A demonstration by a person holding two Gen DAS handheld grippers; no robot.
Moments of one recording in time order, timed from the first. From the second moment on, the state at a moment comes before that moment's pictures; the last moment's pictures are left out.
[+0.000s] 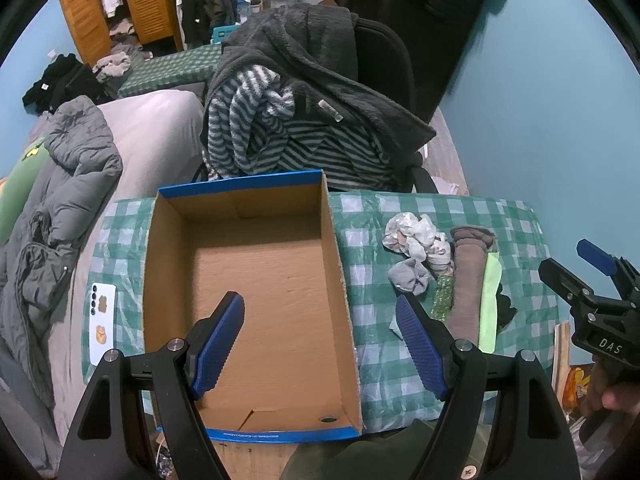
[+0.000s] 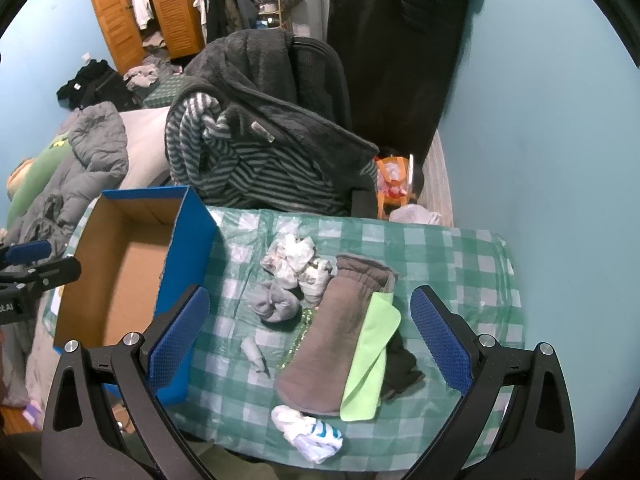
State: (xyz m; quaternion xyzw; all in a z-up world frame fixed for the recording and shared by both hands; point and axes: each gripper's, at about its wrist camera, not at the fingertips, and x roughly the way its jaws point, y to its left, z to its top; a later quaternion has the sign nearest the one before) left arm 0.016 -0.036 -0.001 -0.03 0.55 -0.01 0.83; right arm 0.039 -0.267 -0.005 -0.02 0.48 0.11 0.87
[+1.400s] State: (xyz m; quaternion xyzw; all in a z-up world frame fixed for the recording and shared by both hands) left arm 0.074 -0.139 -0.104 0.01 0.62 -0.09 0.78; right arm 0.063 -0.358 -0.130 0.02 0.58 0.08 0.81
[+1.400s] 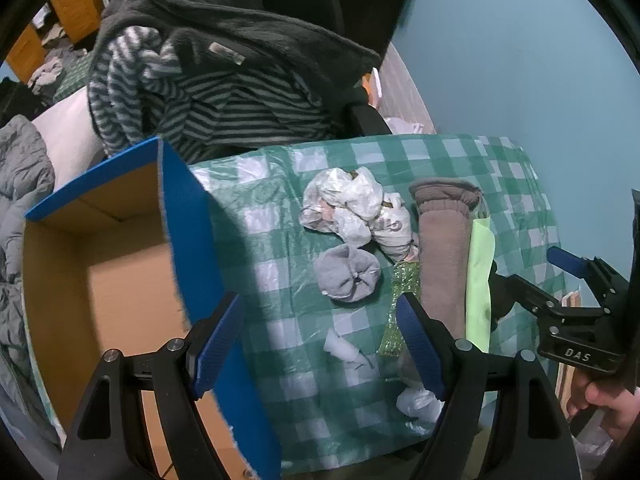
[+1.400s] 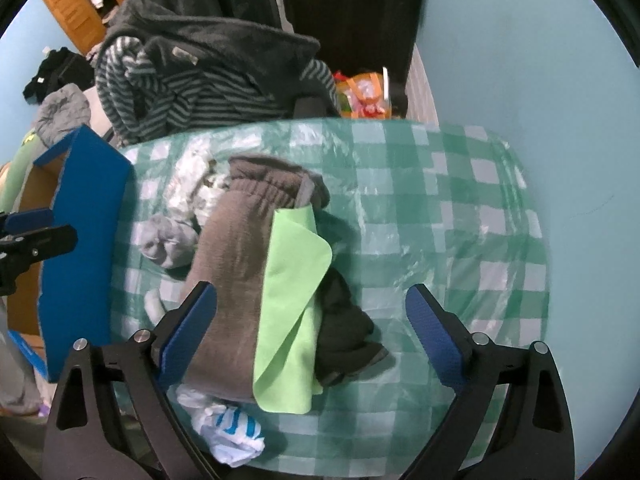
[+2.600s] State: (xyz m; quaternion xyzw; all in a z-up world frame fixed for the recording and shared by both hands) left arm 0.092 -0.161 -0.166 0.03 0.66 -0.09 0.75; right arm 0.074 -0.379 -0.169 0.07 0.62 0.07 0.78
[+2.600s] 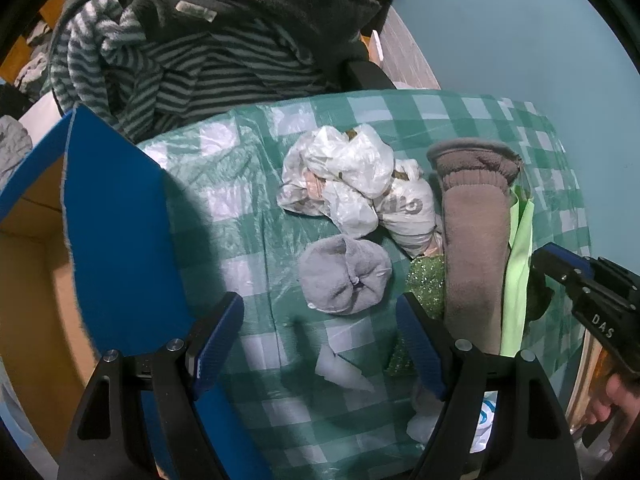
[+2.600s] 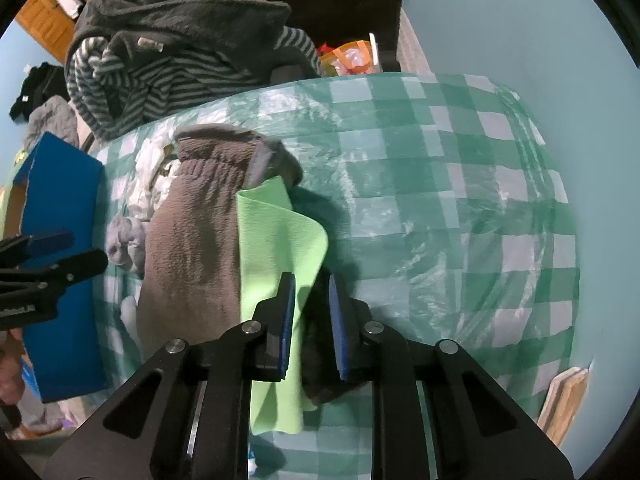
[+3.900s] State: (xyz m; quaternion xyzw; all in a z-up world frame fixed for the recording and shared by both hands) left arm 0.102 -0.166 -0.190 0.03 0.67 -0.08 0.73; right arm 0.090 -0.353 -0.175 0.06 0.62 0.09 0.78
